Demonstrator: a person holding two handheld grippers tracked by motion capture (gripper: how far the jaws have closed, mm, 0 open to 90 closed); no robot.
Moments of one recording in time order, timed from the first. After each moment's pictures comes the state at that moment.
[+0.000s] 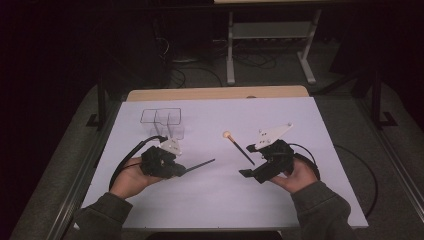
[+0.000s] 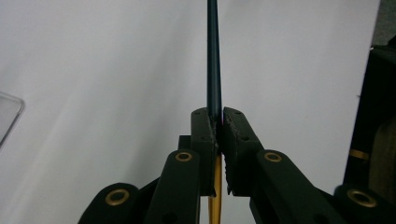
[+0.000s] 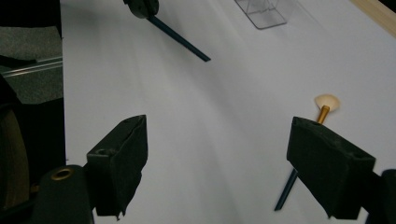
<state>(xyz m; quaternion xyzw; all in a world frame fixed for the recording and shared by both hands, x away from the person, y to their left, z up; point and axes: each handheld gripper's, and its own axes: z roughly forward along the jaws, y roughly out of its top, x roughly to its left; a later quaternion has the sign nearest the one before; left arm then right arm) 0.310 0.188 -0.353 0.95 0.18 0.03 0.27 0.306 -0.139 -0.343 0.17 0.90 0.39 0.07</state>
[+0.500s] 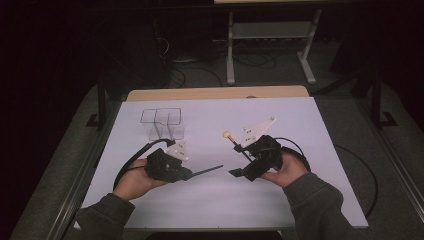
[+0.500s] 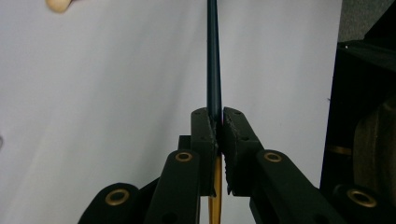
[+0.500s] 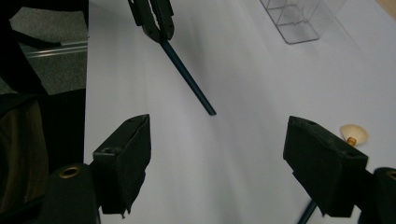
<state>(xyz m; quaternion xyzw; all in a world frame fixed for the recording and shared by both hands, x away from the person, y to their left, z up) 0.298 0.170 -0.345 0.95 0.12 0.03 0.28 0.314 -0.109 -0.331 0.12 0.92 0.38 0.05</state>
